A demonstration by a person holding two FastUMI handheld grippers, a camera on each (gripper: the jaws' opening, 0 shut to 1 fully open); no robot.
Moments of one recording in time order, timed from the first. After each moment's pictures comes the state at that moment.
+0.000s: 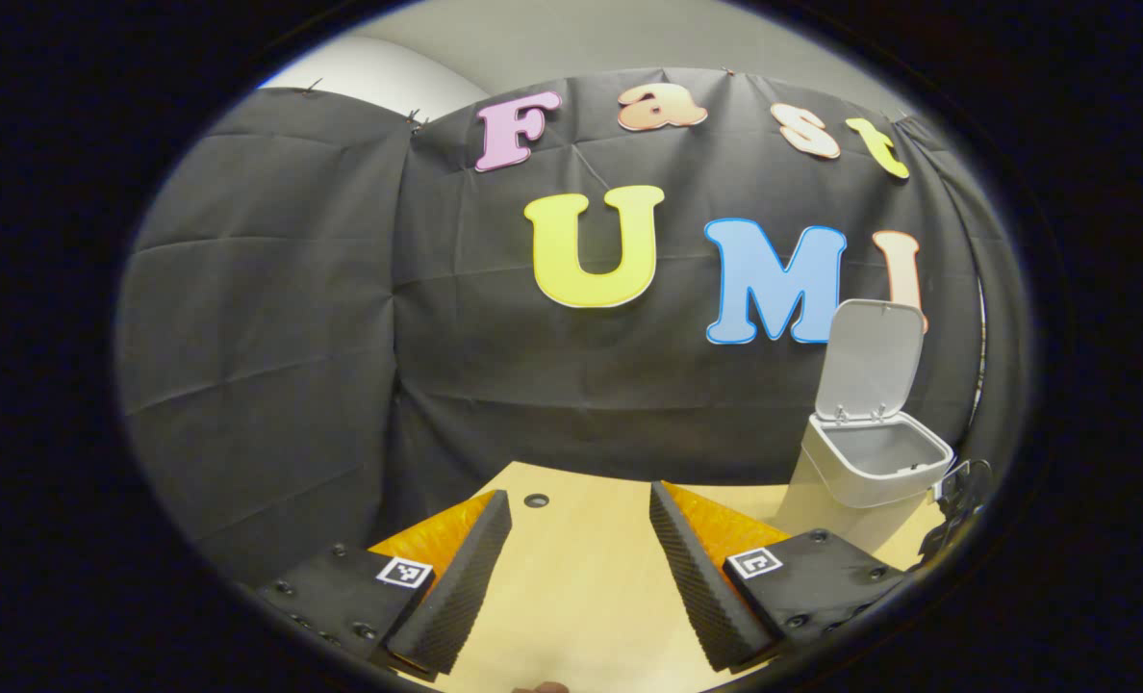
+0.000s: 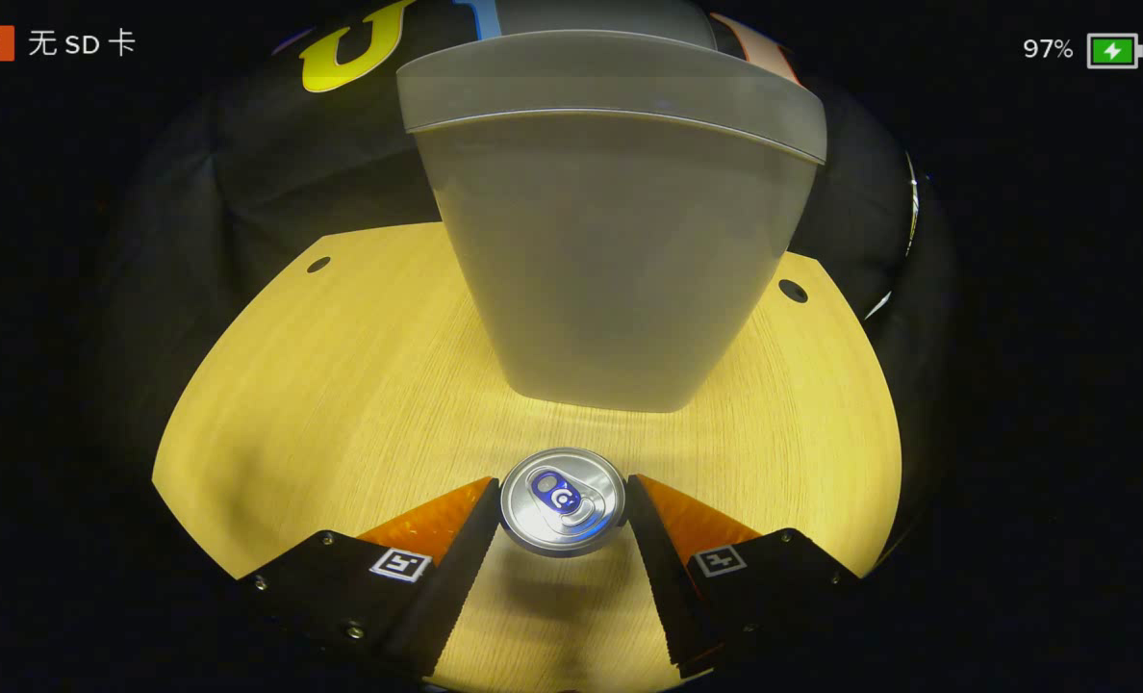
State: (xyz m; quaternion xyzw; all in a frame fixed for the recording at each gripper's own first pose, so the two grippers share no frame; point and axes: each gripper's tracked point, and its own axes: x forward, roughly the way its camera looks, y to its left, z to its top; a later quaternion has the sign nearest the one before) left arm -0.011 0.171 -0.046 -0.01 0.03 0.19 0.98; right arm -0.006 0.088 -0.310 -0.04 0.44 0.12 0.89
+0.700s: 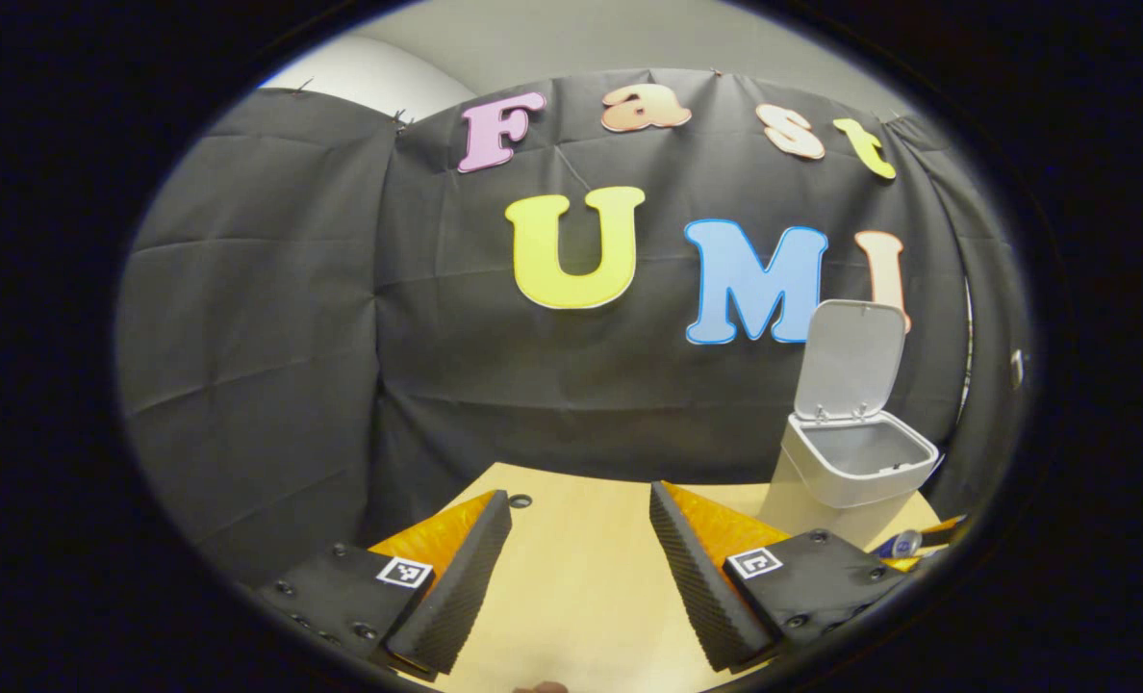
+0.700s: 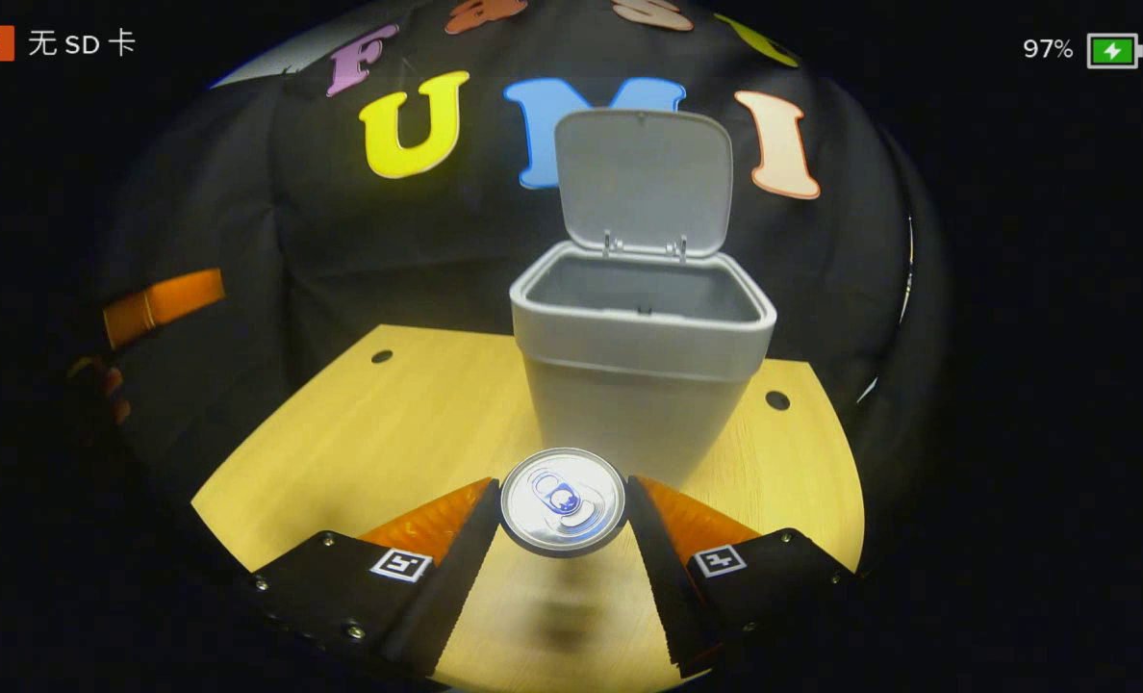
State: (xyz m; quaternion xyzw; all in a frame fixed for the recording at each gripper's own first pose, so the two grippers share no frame) left arm -0.009 0.152 -0.041 -0.01 0.02 0.16 0.99; right arm -0.017 0.110 -0.139 -0.03 0.28 0.16 0.95
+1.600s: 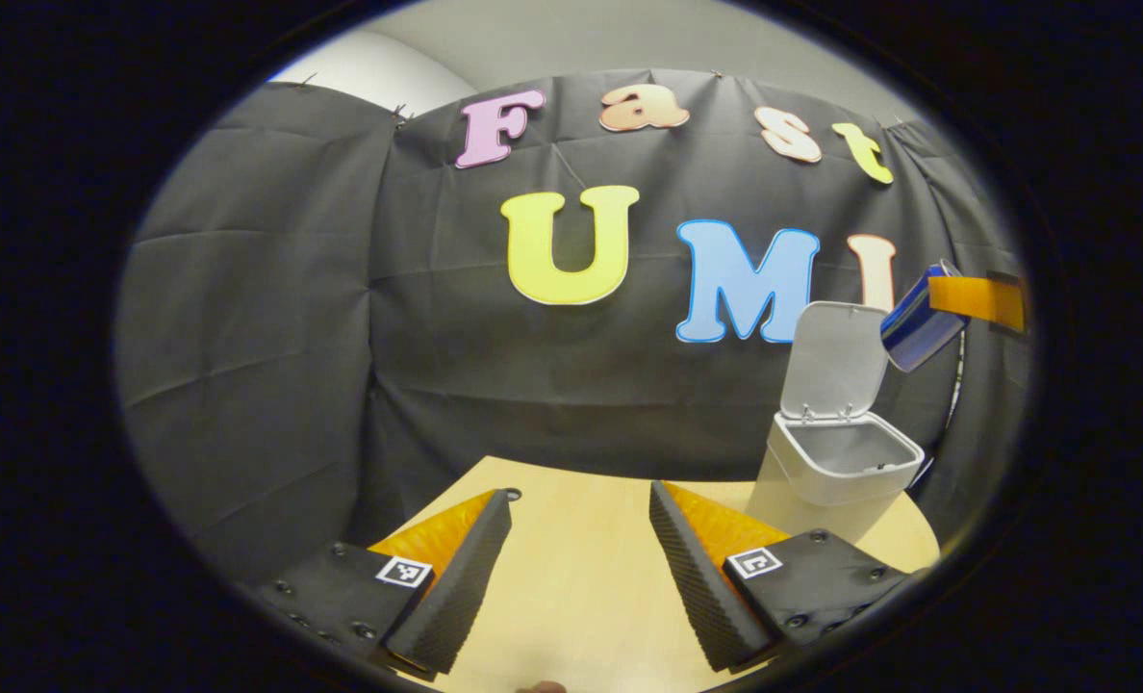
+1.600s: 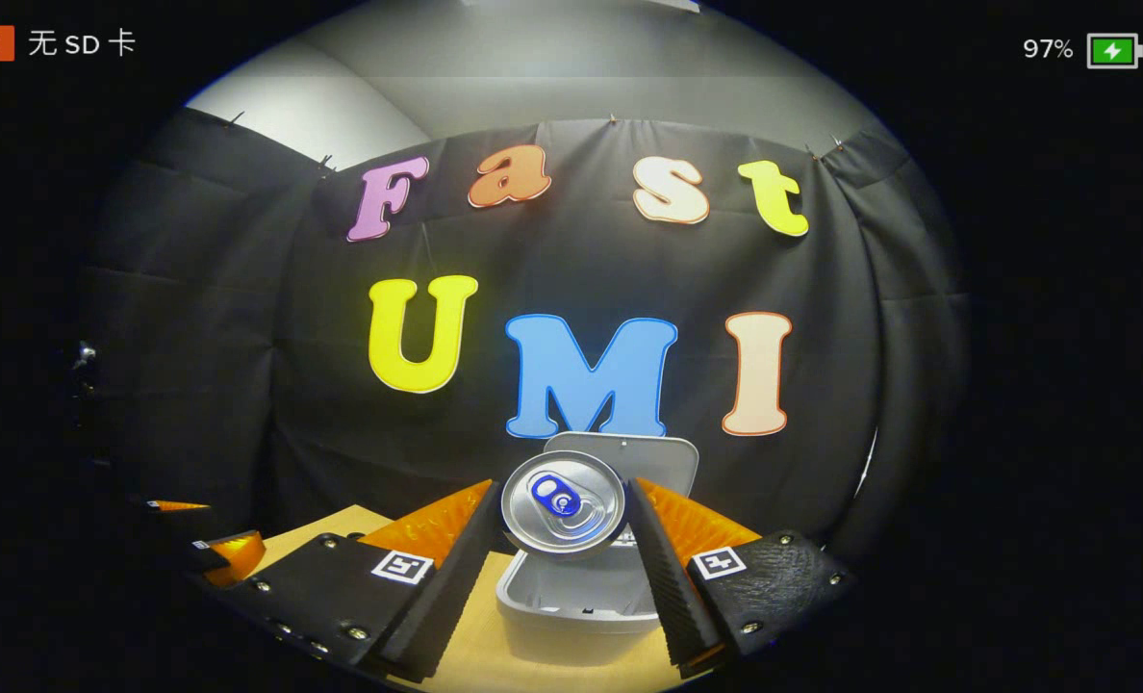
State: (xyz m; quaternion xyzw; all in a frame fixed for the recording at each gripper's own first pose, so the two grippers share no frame) left arm -0.023 0.150 -0.047 -0.02 0.03 0.16 0.99; right arm 0.055 0.112 0.082 -0.05 0.00 0.11 0.99
